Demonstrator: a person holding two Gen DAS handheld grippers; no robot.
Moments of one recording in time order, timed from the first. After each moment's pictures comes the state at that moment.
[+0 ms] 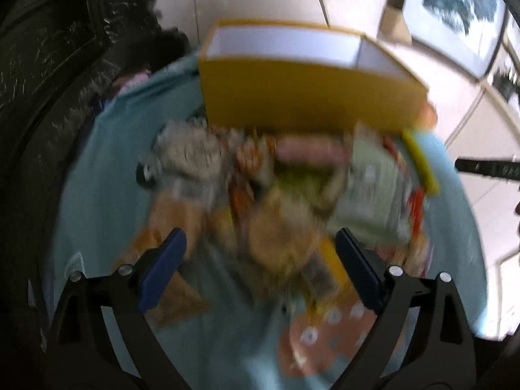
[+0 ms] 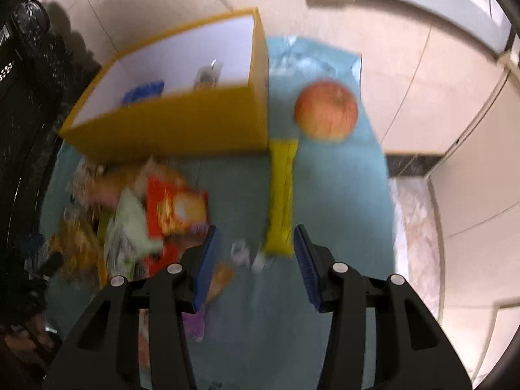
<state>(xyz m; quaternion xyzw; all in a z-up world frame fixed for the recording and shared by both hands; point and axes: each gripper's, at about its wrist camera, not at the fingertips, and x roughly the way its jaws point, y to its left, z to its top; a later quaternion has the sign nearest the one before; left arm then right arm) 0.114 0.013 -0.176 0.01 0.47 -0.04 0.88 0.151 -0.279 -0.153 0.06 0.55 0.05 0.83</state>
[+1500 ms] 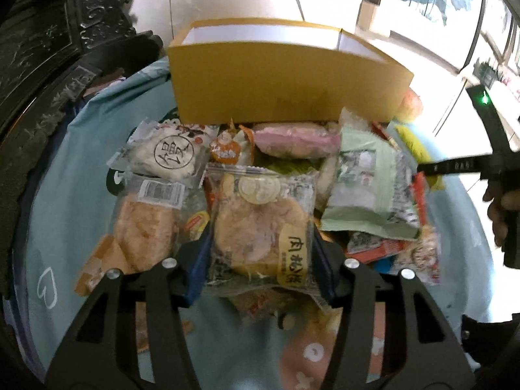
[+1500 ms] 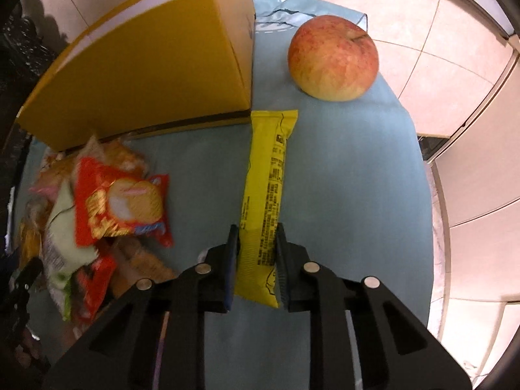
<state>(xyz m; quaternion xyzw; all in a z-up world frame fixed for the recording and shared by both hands) 0.121 0.011 -0.197 0.00 0.44 -0.09 0.89 0.180 -0.292 -0.216 0.07 0.58 0.04 0.81</state>
